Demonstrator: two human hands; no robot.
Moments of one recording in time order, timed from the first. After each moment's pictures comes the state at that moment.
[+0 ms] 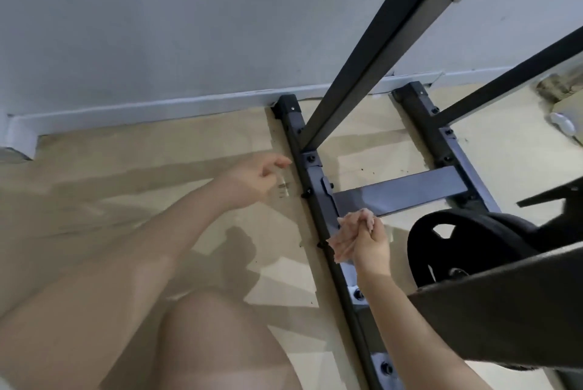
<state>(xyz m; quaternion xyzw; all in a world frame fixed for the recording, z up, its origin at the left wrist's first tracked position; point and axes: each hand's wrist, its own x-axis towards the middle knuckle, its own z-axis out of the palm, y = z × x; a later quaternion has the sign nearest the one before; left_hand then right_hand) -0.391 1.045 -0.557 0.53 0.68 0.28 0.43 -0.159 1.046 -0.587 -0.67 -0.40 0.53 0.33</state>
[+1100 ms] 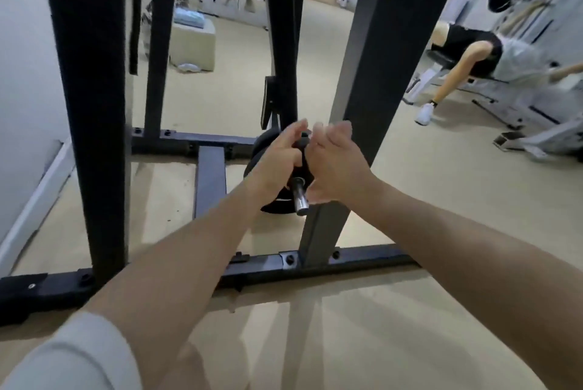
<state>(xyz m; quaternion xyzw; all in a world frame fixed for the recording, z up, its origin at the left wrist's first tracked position) -0.219 1.142 -0.469 0.66 0.03 0.15 0.73 -0.177 1.027 -0.429 -0.75 -0.45 -0.26 -0.40</state>
